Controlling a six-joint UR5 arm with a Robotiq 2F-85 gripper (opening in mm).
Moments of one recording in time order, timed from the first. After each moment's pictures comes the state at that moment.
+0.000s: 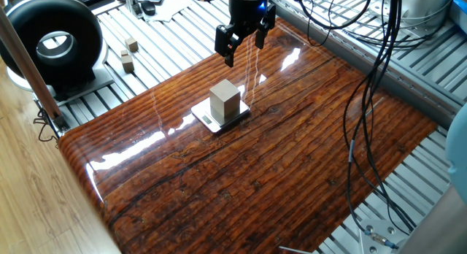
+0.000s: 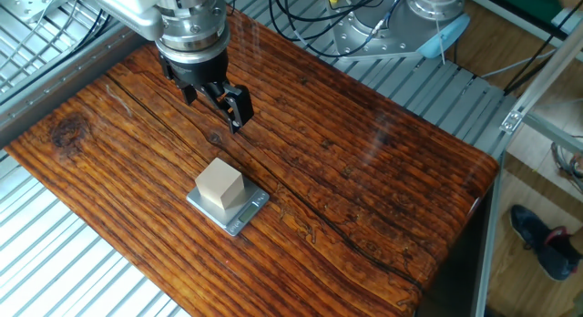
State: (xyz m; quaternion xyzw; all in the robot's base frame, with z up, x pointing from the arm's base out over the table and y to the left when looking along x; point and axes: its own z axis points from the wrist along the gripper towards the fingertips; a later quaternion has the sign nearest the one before) arm 0.544 0.002 0.190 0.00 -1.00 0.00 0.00
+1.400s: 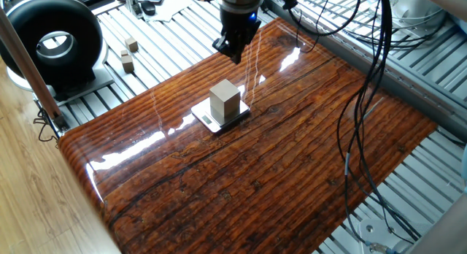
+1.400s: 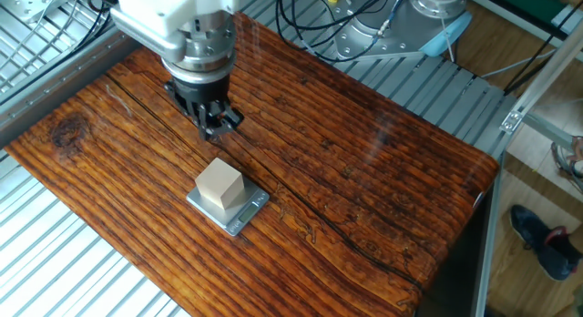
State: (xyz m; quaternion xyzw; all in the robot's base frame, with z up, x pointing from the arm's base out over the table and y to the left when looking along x) arm 0.569 0.012 0.168 0.04 -1.00 0.03 -0.05
